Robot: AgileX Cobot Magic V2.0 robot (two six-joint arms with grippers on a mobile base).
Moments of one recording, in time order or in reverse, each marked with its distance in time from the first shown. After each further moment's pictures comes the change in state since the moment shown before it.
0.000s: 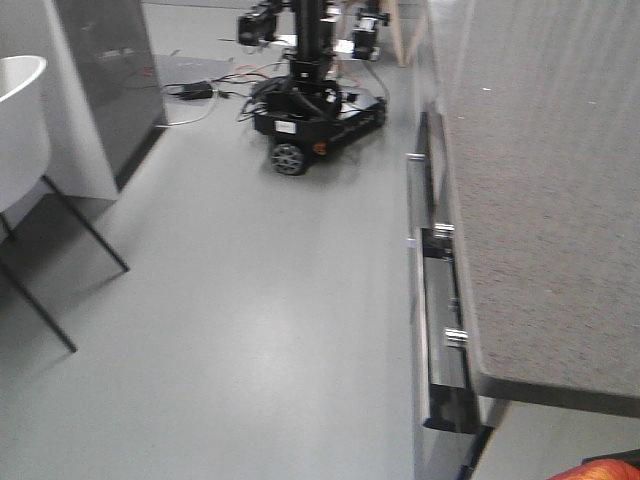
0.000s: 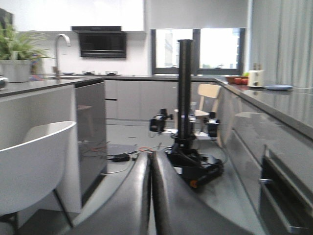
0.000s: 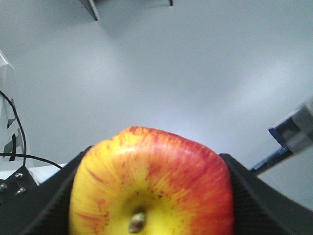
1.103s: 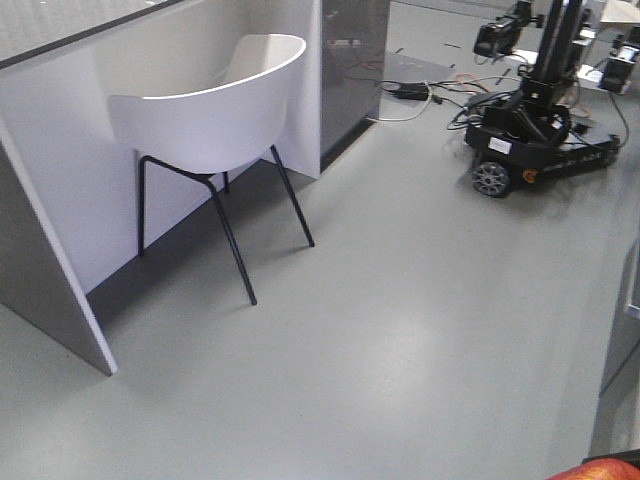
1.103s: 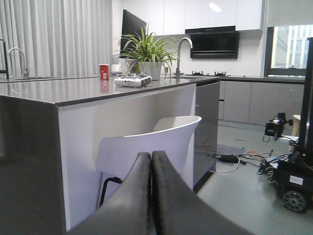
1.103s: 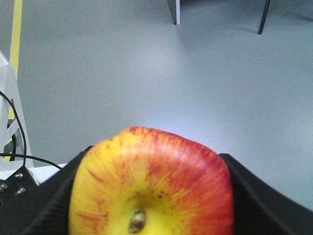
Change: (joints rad) left arm 0.000 0.000 0.000 0.000 0.000 0.000; right arm 0.000 0.000 0.000 0.000 0.000 0.000
